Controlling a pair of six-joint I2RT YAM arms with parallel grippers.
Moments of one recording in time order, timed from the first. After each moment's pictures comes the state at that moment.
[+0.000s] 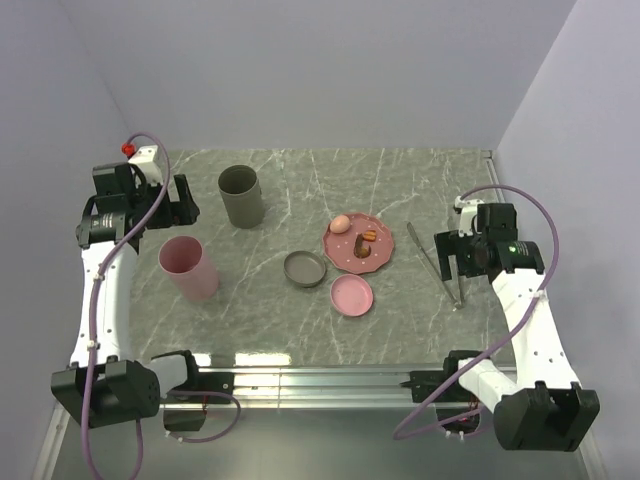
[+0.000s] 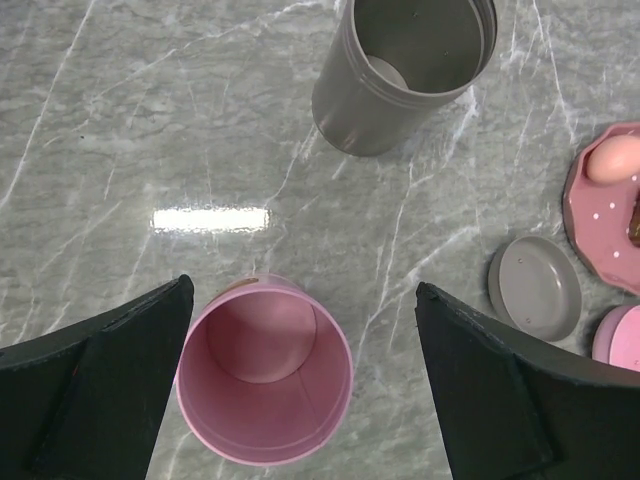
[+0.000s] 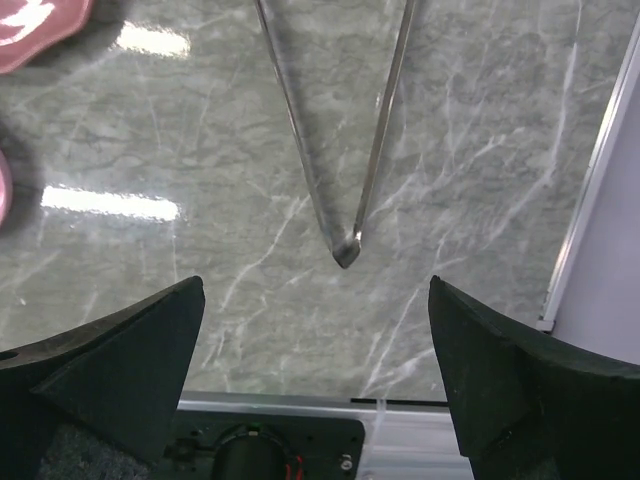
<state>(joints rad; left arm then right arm) 0.18 1.15 1.25 -0.74 0.27 -0.01 -0.04 1.00 0.98 -0.96 -0.01 -0.20</state>
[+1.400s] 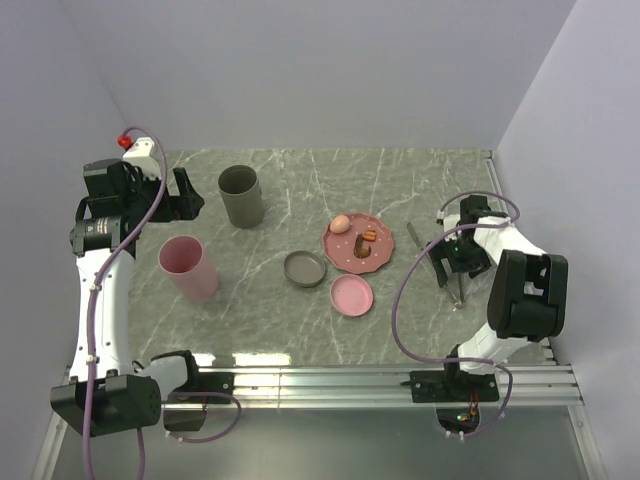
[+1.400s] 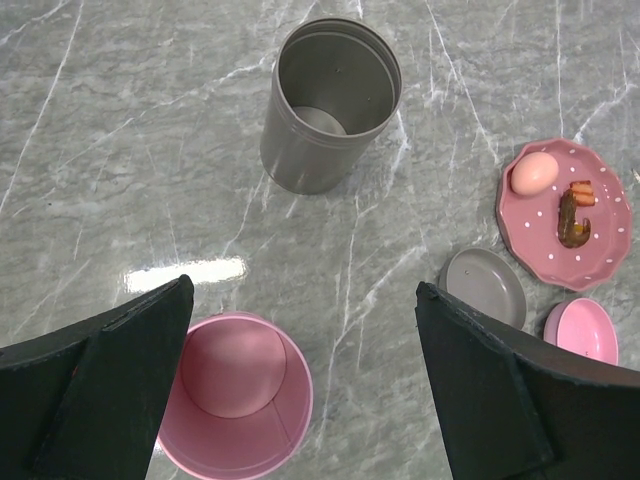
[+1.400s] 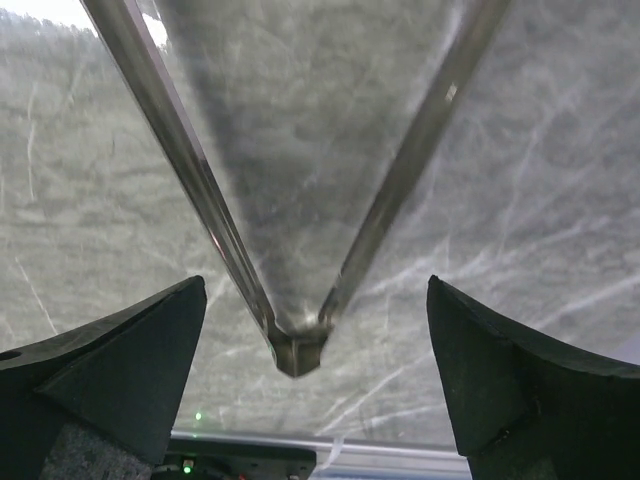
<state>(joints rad) 0.18 1.11 1.27 -0.70 0.39 -0.02 -0.14 1.60 1.00 -0.81 -0.02 -0.38</state>
